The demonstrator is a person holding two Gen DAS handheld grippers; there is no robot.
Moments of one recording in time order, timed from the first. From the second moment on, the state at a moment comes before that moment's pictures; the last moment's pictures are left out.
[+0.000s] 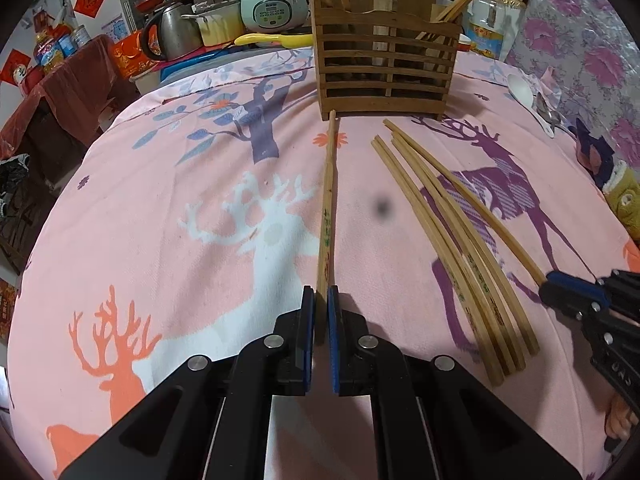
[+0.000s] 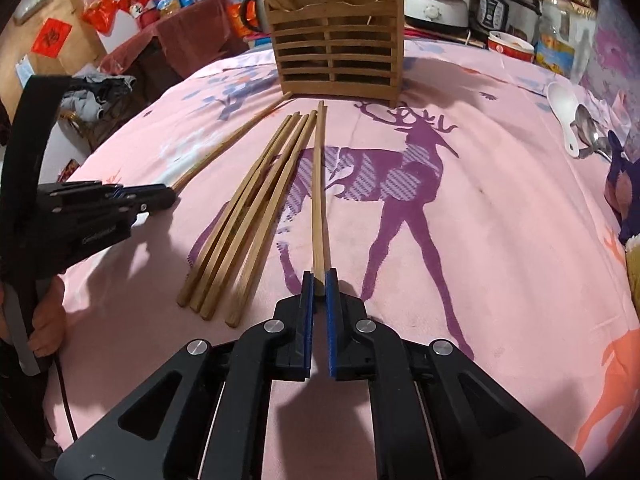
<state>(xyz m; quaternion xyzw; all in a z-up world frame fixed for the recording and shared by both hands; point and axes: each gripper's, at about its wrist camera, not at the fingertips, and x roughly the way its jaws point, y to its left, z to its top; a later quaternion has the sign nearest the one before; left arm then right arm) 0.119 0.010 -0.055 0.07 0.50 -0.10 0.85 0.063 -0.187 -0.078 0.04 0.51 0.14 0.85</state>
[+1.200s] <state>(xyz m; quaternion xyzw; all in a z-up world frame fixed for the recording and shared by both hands) 0.137 -0.007 0.104 0.01 0.34 -0.13 0.93 0.114 -0.189 0.069 0.07 0.31 0.12 0.94</state>
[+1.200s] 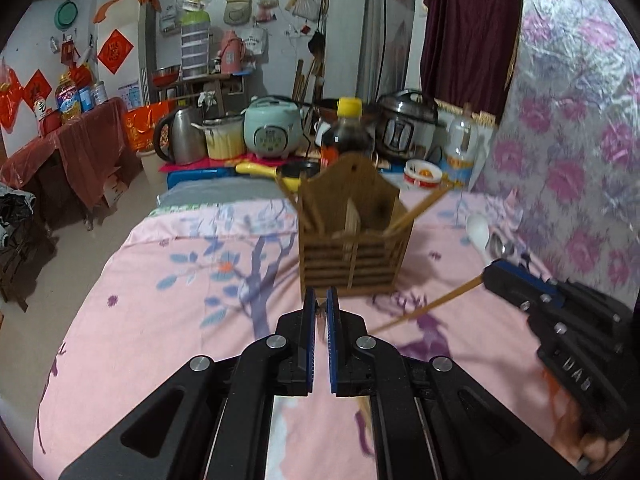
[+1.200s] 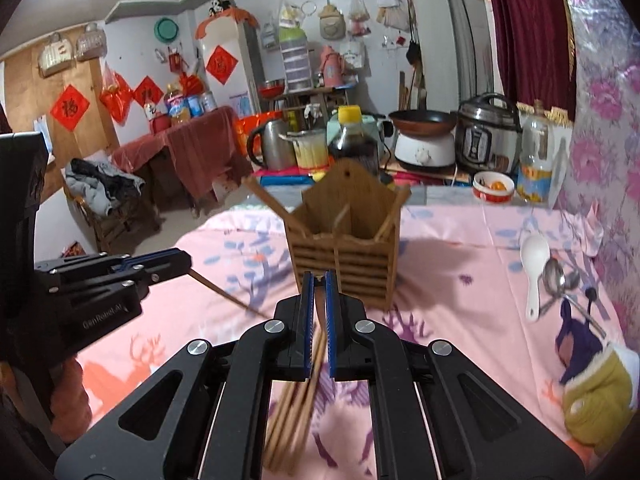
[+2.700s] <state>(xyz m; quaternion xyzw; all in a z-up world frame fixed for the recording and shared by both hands) 0.234 -0.030 0.183 -0.05 0.18 -0.10 0.98 0.212 -0.210 0.122 0.12 0.08 0.06 0.99</state>
